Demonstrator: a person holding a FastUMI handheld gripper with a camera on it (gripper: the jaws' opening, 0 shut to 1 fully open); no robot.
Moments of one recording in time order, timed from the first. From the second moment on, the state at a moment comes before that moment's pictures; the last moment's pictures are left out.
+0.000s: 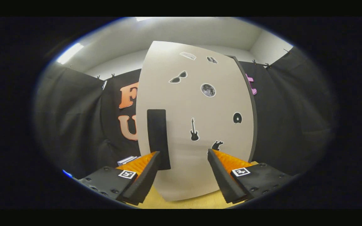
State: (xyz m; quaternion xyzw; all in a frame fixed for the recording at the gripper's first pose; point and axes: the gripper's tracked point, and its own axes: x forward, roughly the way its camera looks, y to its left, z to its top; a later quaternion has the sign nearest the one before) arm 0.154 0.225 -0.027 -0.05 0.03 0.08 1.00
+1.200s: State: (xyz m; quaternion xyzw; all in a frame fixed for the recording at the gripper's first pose) arm 0.225 0.265 -0.059 -0.03 0.06 0.07 0.99
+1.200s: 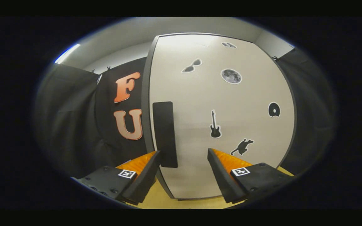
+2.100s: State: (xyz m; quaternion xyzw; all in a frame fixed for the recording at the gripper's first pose) arm 0.144 0.174 -0.030 -0.02 0.05 0.05 1.00
